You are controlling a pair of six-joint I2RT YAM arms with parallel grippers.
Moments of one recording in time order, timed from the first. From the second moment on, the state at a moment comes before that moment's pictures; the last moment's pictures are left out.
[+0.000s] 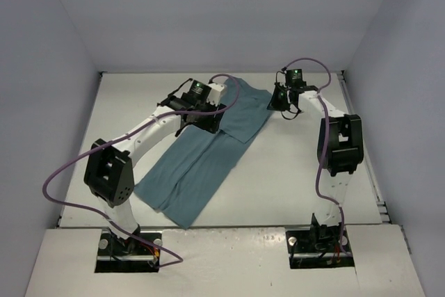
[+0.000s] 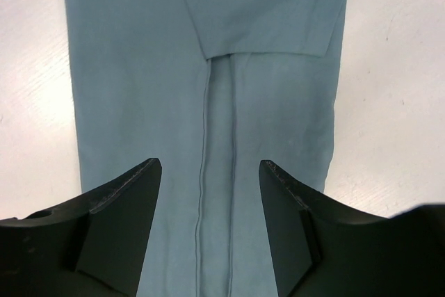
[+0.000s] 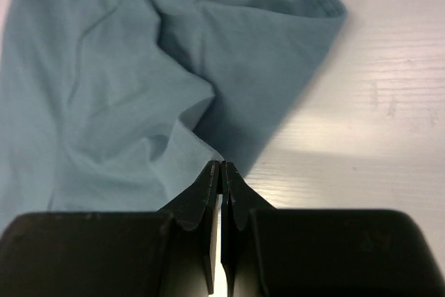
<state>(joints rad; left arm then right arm) -0.57 1.74 1.50 -0.63 0.08 -0.08 0.14 2.04 1.51 -0.35 -0.19 0.38</state>
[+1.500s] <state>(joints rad) -0.58 1.62 1.33 -0.64 0.01 -0.07 0.30 2.27 1.76 -0.41 -0.29 0.55</state>
